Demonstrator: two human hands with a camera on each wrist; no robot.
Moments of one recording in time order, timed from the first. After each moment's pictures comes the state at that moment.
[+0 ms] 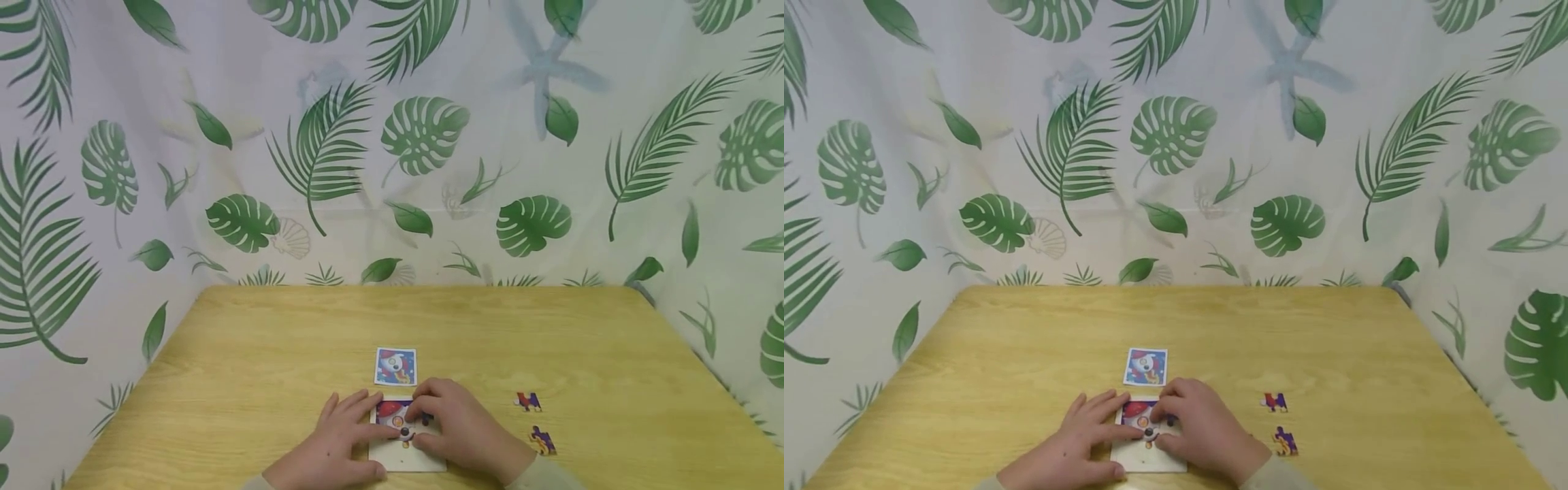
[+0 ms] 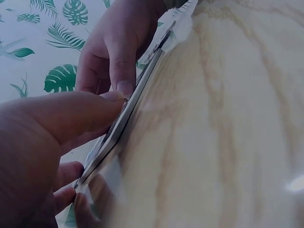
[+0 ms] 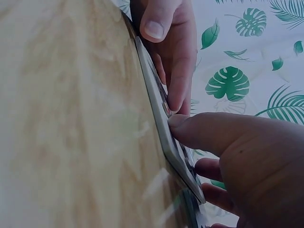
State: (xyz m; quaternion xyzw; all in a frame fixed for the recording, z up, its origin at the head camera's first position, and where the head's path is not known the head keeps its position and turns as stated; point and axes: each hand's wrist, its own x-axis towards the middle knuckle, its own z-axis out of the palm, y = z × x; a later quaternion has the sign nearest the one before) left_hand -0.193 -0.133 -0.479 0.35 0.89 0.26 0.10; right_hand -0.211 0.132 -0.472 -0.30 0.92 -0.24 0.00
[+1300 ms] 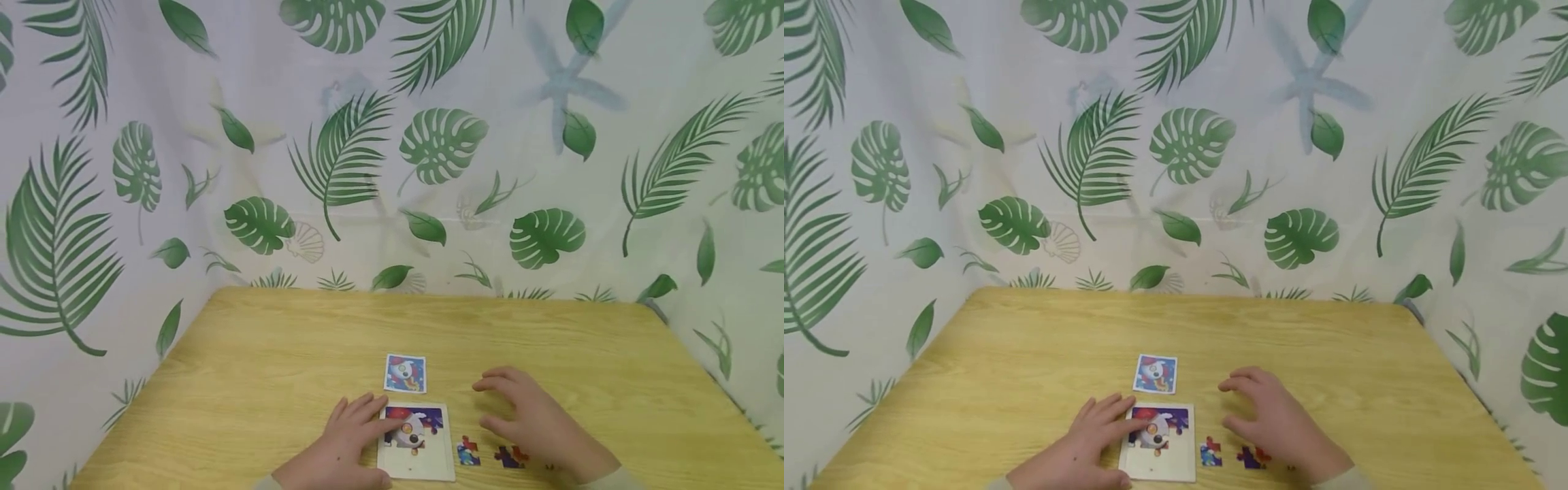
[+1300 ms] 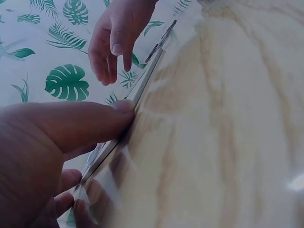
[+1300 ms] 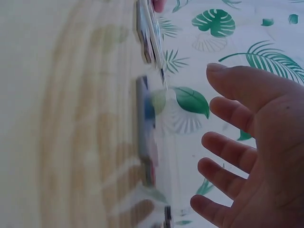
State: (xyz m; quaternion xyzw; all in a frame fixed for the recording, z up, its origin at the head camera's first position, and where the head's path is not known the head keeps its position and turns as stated) left_hand -0.196 -0.136 -0.479 0.33 0.89 0.28 0.11; right_hand -0.216 0.207 -0.449 -0.19 0.94 -0.27 -0.01
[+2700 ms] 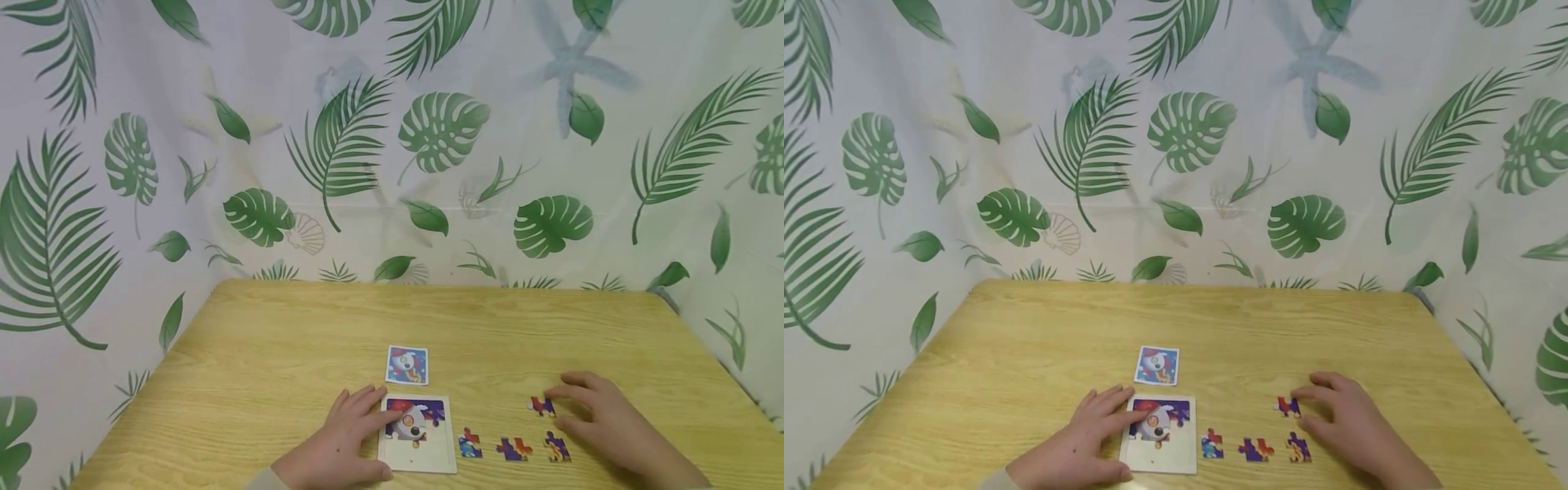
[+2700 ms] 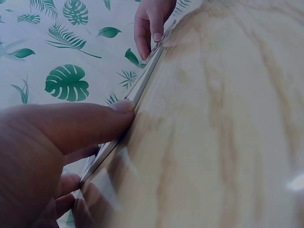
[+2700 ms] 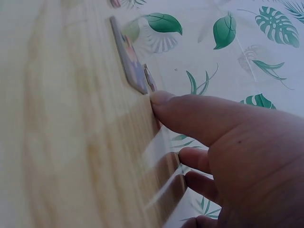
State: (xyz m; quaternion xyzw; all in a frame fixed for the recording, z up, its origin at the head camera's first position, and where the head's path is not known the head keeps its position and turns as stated) left_hand -0.194 -0.135 -0.478 0.31 0.91 0.26 0.12; right_hand -0.209 0.309 -0.473 -0.17 0.96 -0.24 -0.01
